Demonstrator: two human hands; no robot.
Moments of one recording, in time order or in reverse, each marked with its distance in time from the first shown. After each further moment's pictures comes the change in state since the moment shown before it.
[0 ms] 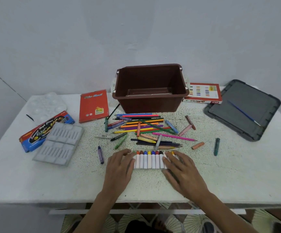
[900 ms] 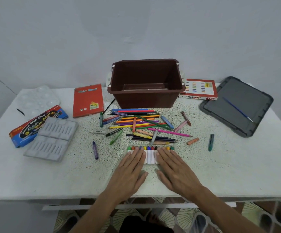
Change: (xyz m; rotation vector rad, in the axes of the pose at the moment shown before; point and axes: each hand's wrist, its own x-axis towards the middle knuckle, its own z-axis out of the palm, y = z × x) left_hand -0.012 0.031 0.006 0.192 -0.360 0.273; right_hand 0.001 -0.008 -0.004 -0.113 -0.107 -0.128
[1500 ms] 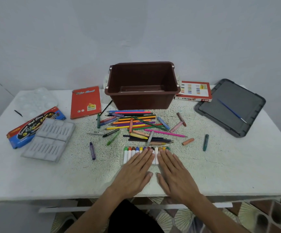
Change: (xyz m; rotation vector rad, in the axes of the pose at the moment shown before) left_hand 0.022 0.017 0.002 -0.042 -0.078 0.104; right_hand -0.018 -0.011 -0.005 0.000 -0.113 0.193
